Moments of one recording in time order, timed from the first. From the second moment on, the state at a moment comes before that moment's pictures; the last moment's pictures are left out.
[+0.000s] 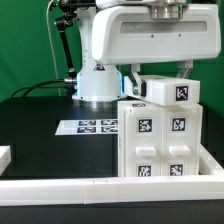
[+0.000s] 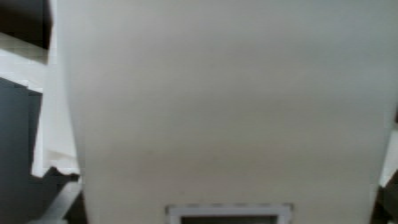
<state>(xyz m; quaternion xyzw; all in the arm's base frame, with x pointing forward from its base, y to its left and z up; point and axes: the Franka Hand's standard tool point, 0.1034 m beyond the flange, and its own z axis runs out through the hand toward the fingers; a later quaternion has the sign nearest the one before) 0.619 0.061 0.151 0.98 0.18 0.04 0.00</state>
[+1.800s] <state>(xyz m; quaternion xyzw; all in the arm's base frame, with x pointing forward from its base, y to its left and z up) 0.618 0.063 0.151 1.00 -0.09 0.04 -0.01</state>
